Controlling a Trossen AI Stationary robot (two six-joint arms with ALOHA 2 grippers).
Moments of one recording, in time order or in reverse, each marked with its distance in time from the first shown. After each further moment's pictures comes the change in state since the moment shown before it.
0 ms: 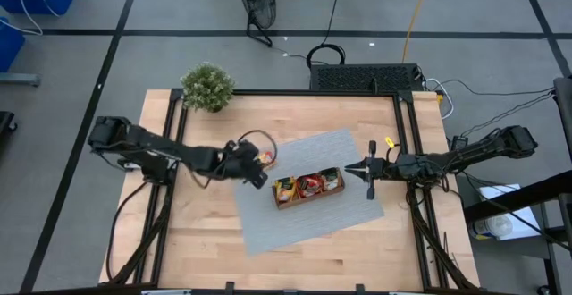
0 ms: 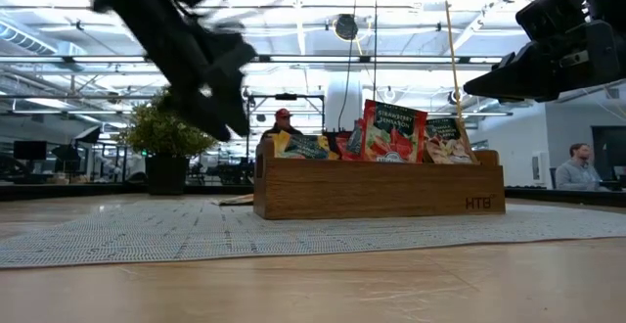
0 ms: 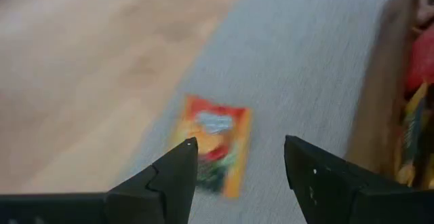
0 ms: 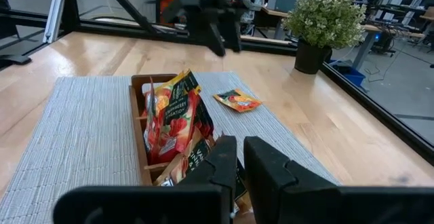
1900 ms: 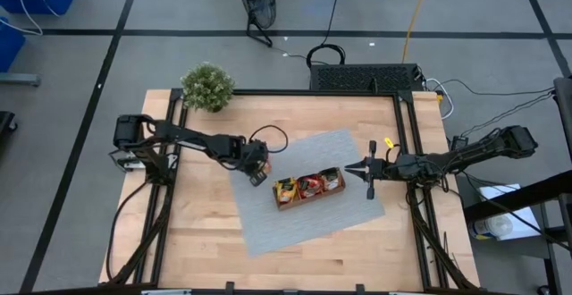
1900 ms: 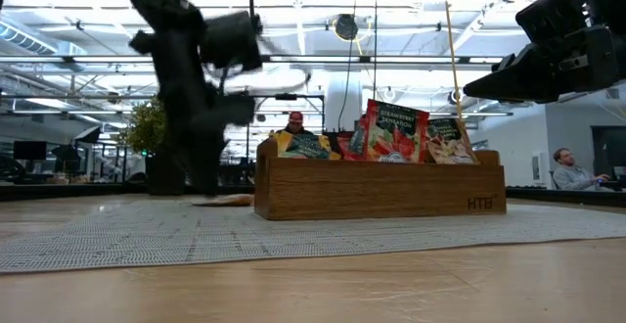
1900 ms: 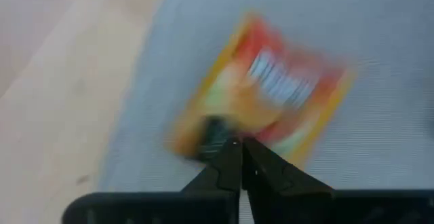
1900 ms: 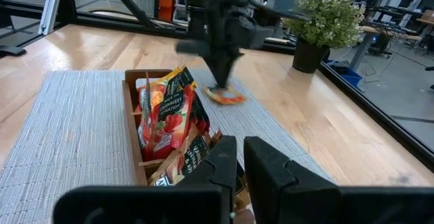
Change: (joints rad) left arm 0.207 0.190 0.051 -0.132 0.405 0.186; right arm 0.000 0.004 0.000 -0.006 0.006 -0.023
